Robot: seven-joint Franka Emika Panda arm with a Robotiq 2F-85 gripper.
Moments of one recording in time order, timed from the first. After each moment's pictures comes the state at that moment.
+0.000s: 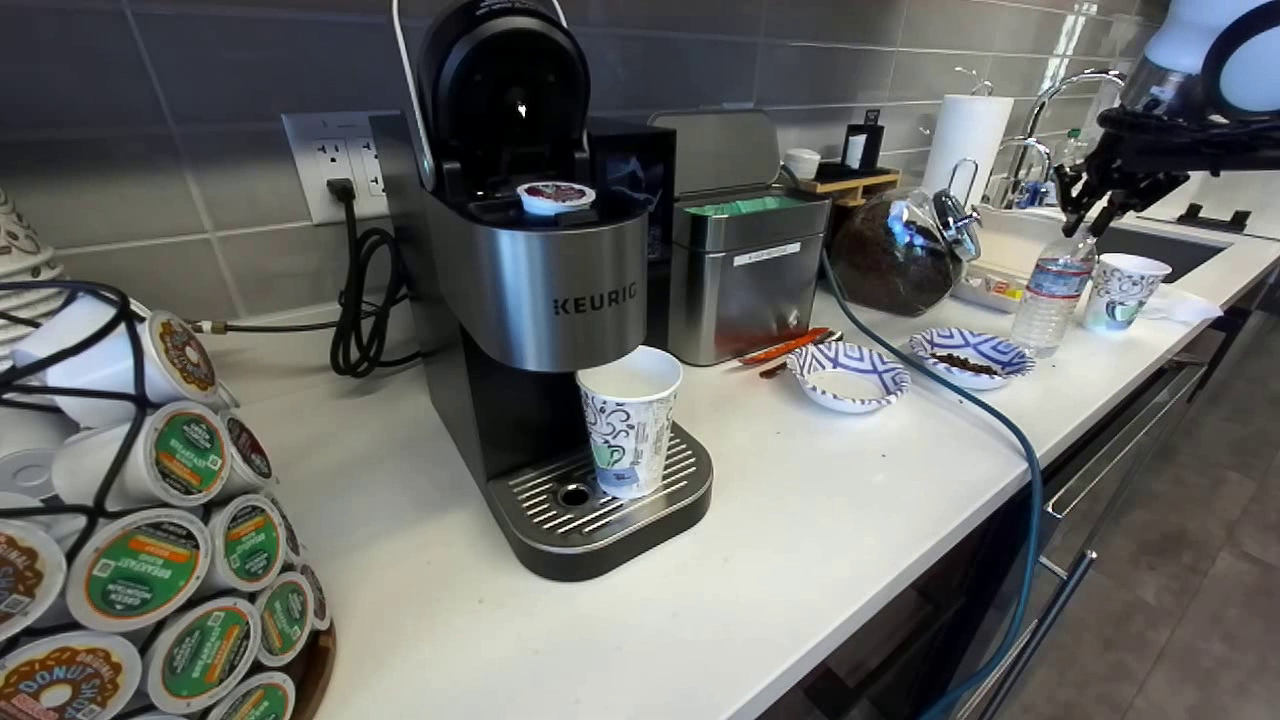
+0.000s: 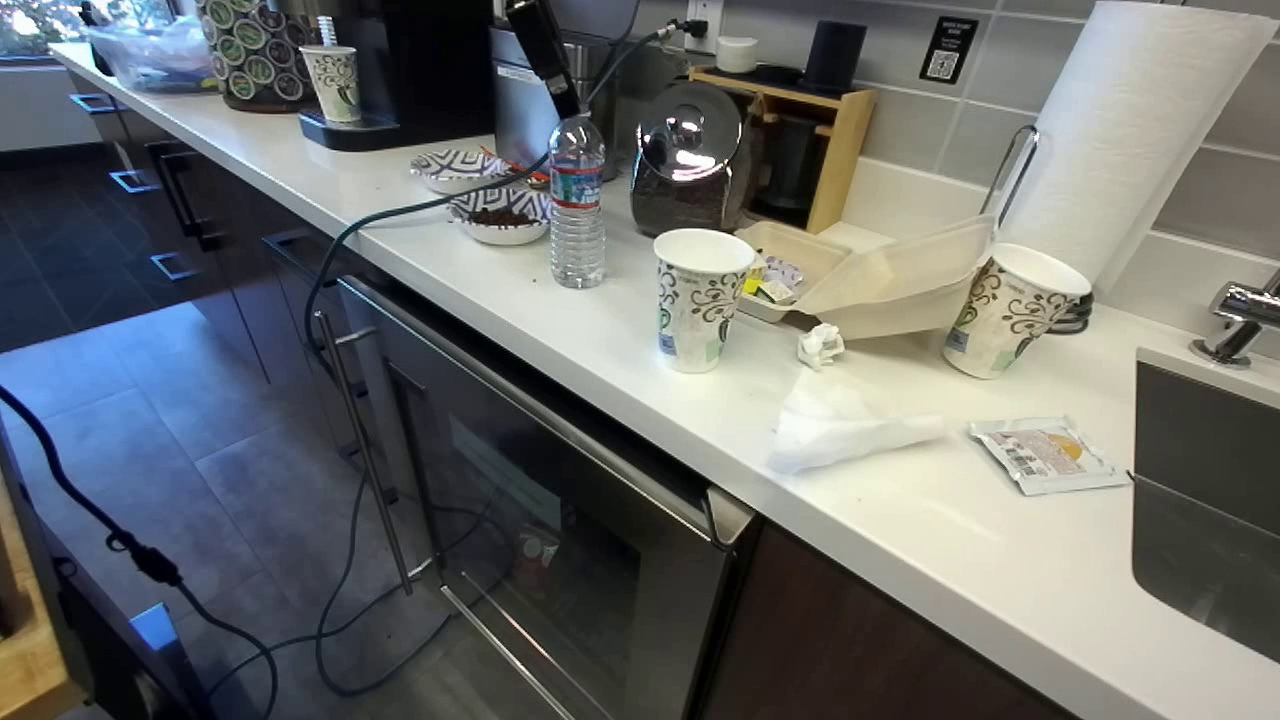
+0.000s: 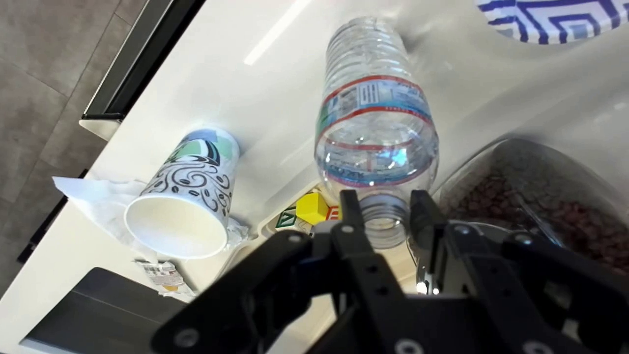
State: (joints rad) arm -0.17 0.08 -0.19 -2.07 -0.39 2.49 0.70
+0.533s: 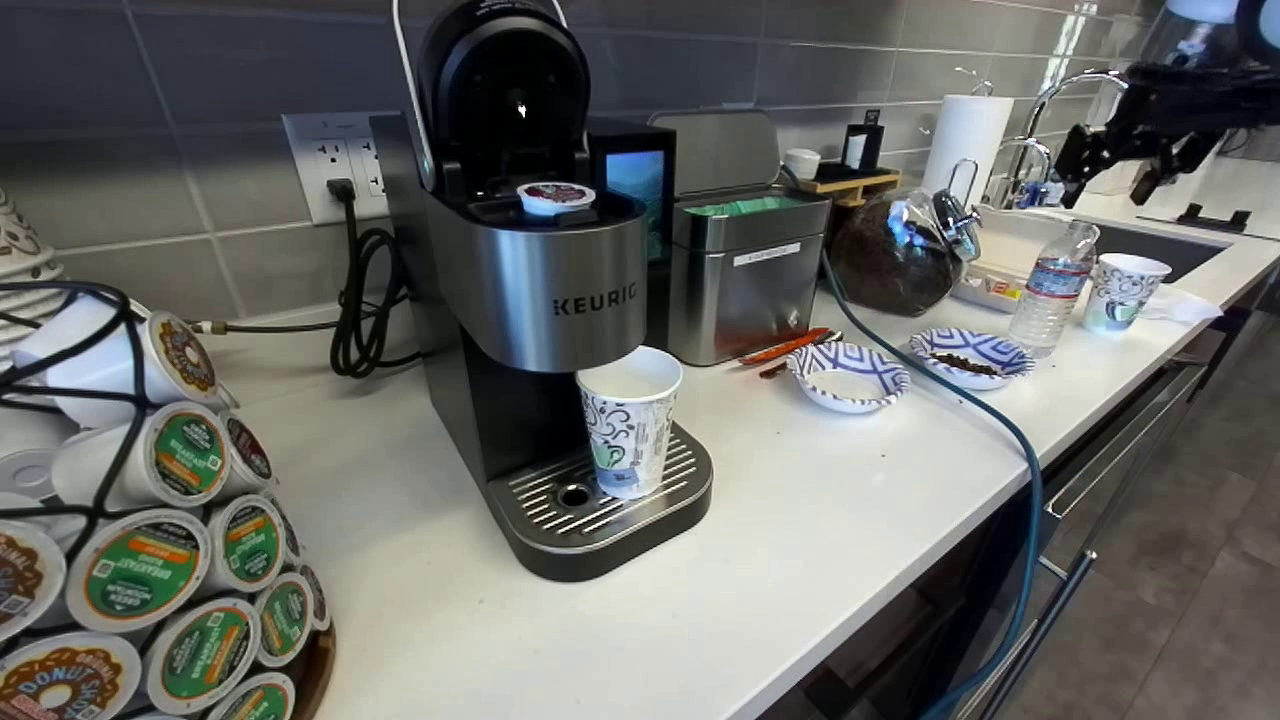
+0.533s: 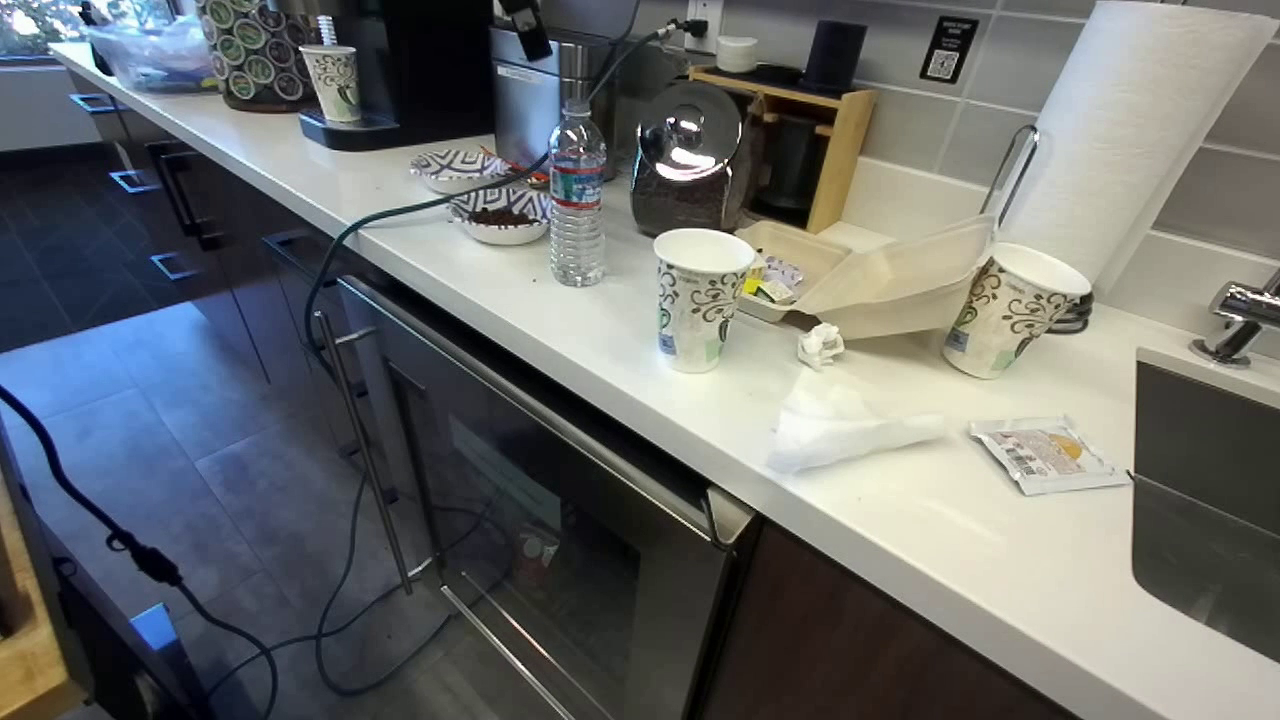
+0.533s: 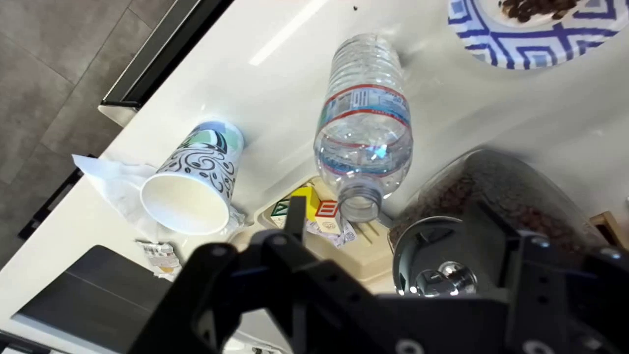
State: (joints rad) arm -0.14 -0.02 -0.17 -2.07 -0.39 2.37 0.63
